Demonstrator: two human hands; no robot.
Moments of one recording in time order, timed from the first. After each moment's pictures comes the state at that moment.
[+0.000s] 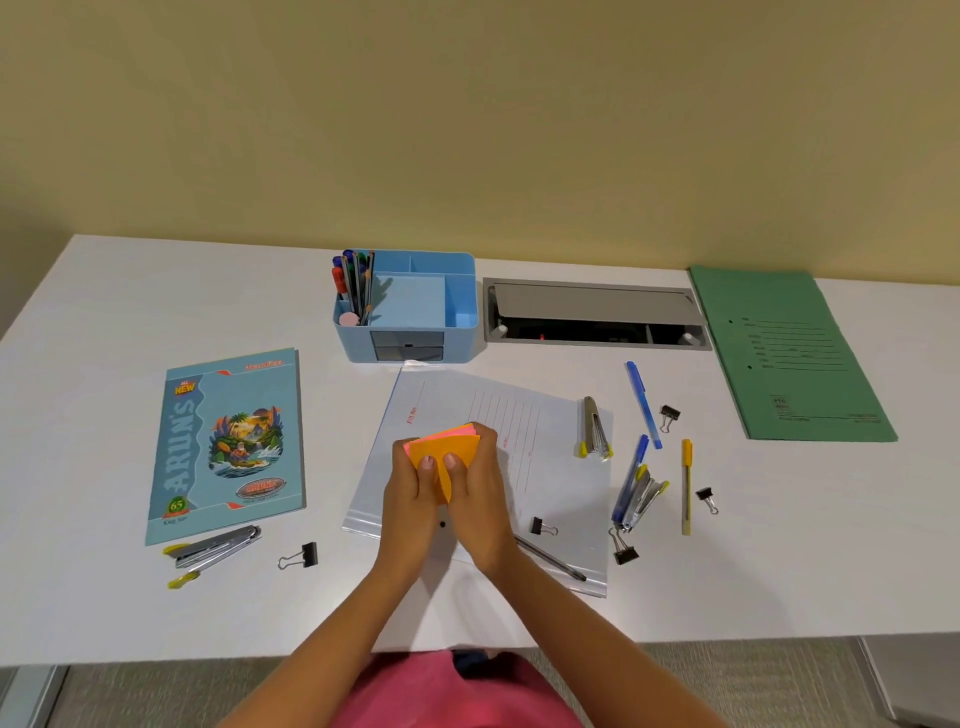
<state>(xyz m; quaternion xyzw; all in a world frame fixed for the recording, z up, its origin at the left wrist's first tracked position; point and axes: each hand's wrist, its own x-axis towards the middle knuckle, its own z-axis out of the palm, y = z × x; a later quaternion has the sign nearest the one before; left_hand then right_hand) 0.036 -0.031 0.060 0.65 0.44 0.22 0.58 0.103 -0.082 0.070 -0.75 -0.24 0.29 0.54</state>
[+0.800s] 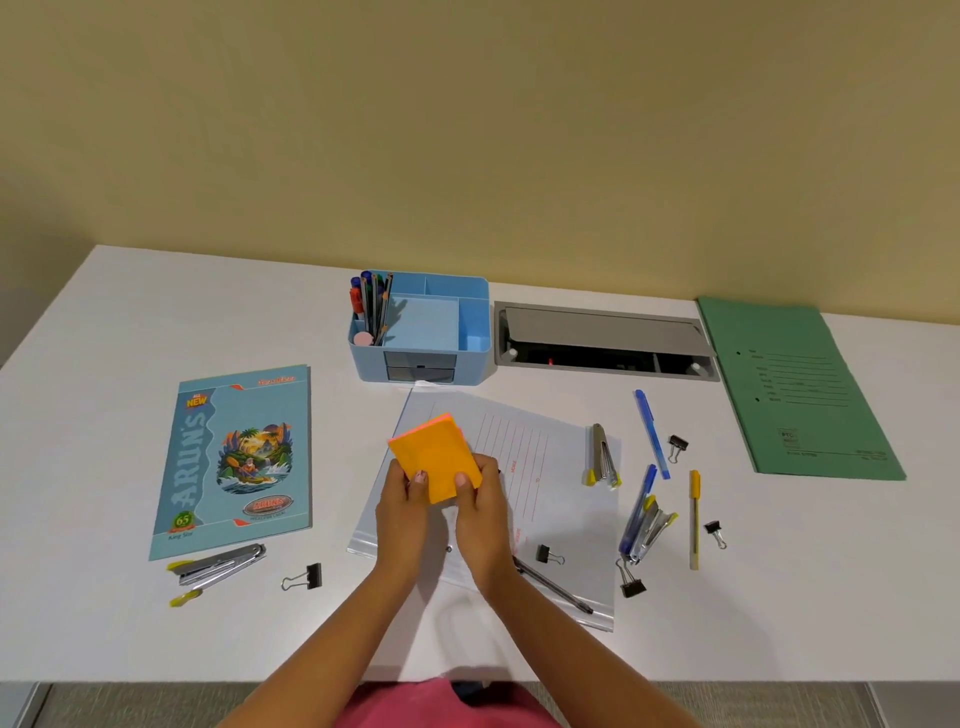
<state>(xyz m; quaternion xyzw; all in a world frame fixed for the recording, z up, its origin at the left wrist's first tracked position) 0.040 -0.008 0.044 0.60 0.48 0.23 0.59 0.104 -0.069 0.049 -0.77 -0.20 0.29 0.53</state>
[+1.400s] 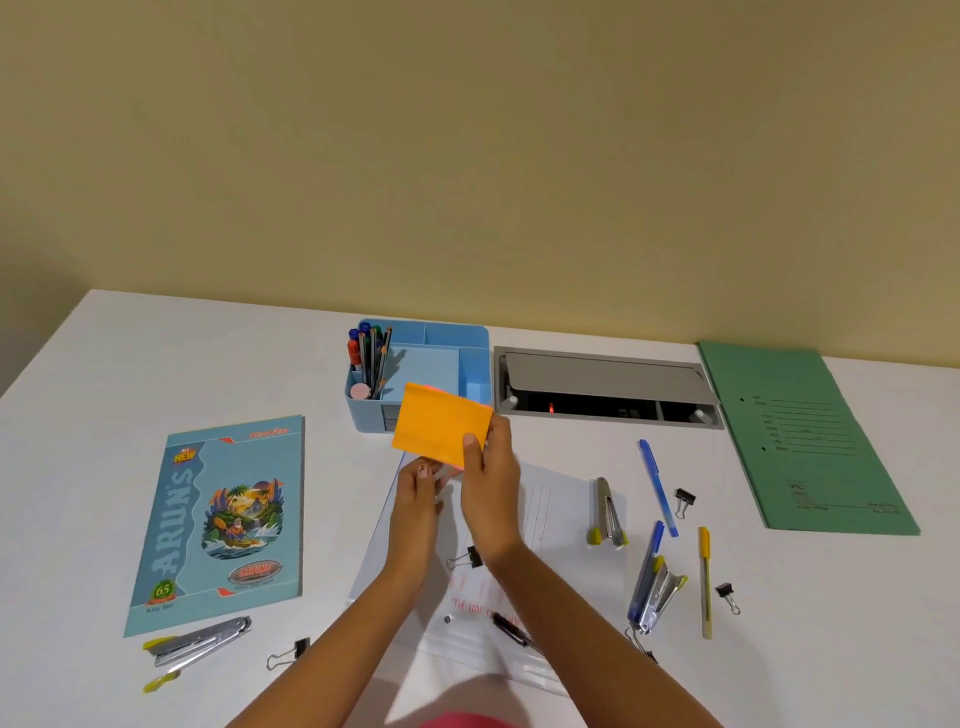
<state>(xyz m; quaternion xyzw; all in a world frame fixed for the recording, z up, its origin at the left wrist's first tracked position) 0.090 0.031 0.066 0.51 0.45 0.22 0.70 0.163 0.000 0.100 -0.76 -0.20 0.21 0.58</state>
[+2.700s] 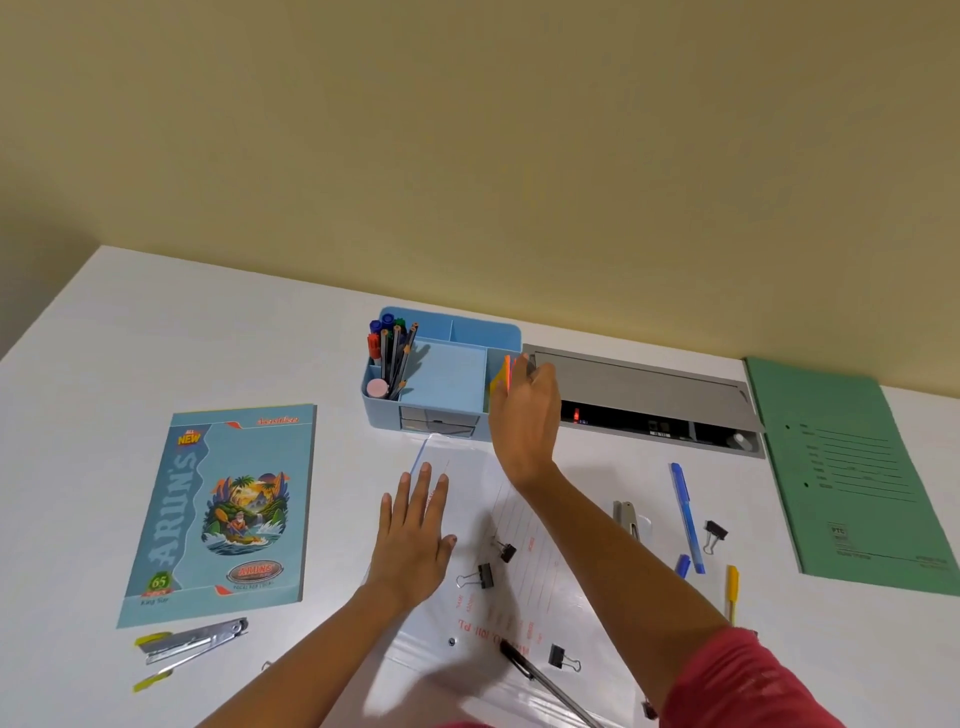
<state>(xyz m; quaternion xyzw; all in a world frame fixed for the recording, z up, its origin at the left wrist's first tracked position) 0.069 0.059 -0.037 0.91 0.35 -0.06 0.22 0.253 0.073 0.077 -0.92 -0.35 -0.01 0.19</state>
